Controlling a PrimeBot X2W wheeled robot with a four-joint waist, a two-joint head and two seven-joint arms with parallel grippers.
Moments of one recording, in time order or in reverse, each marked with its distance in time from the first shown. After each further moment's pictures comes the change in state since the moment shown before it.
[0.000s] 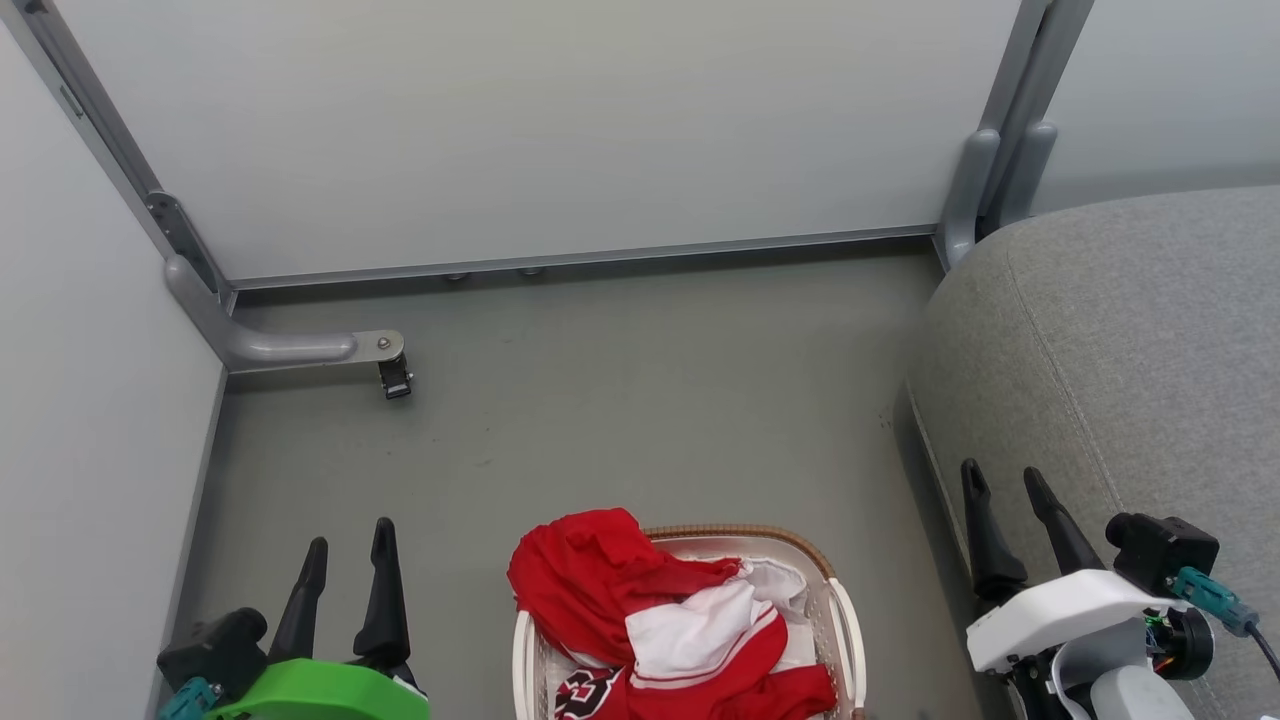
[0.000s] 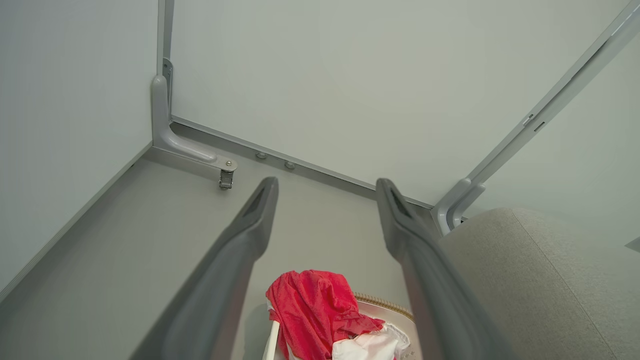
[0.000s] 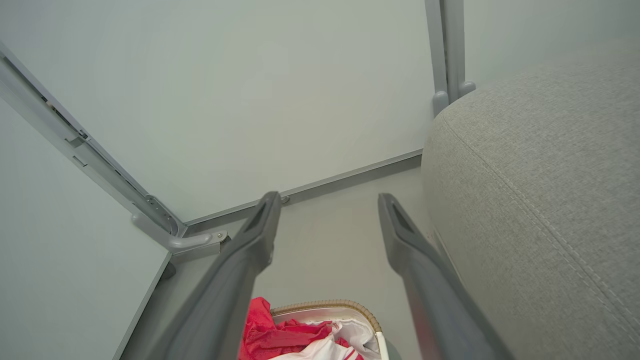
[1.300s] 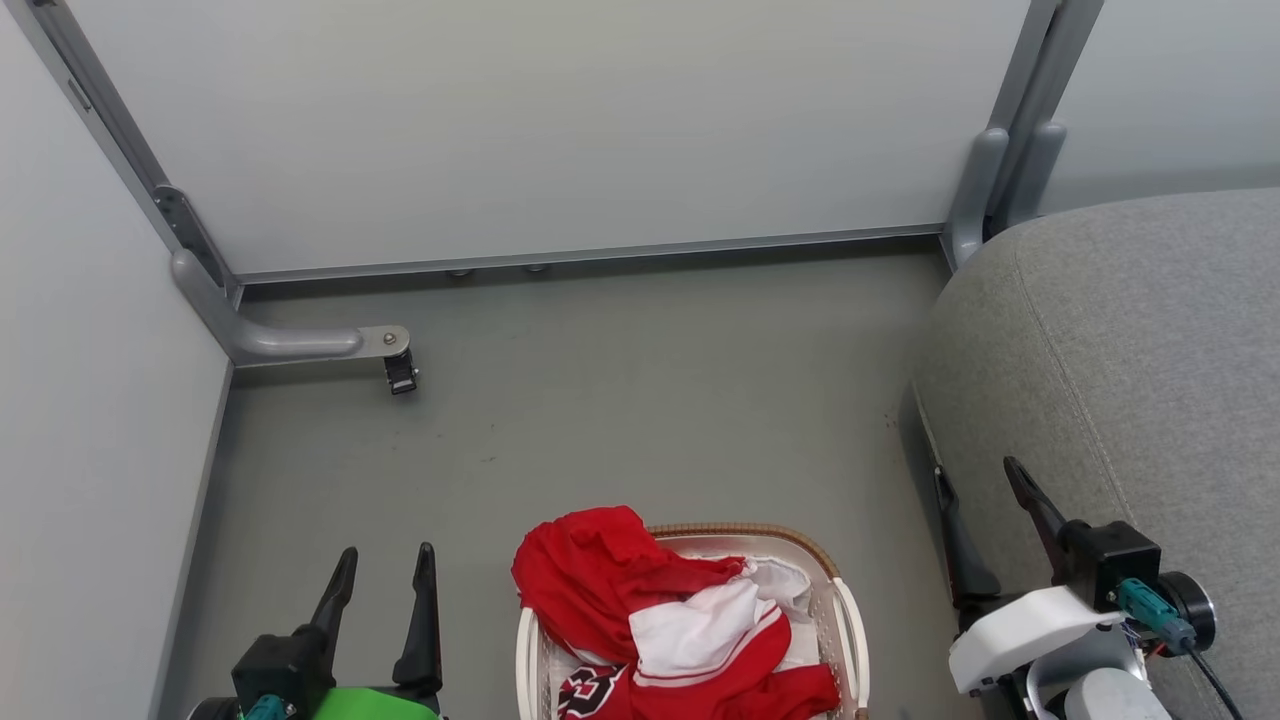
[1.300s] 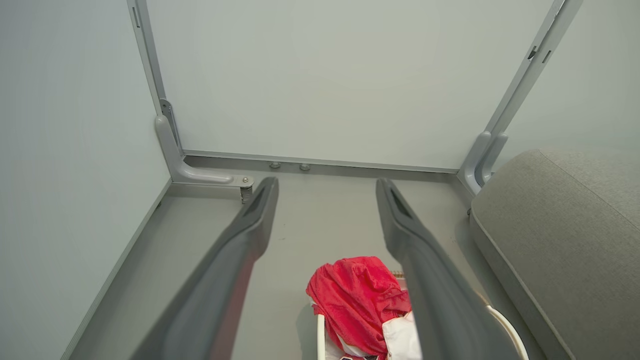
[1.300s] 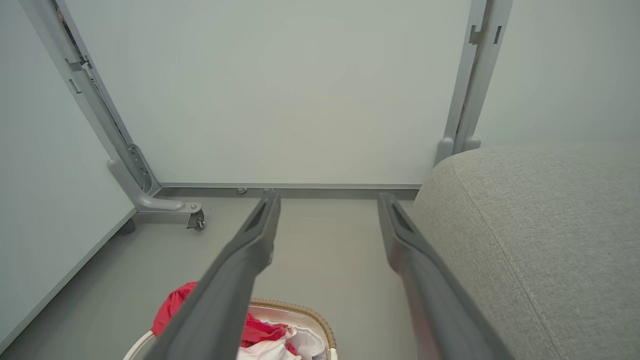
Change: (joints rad) left arm 0.022 0.003 -0.041 0.029 0.277 0.000 -0.074; right arm 0.001 -0.003 0.023 0.005 -0.304 0.000 -0.076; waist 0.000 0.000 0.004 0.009
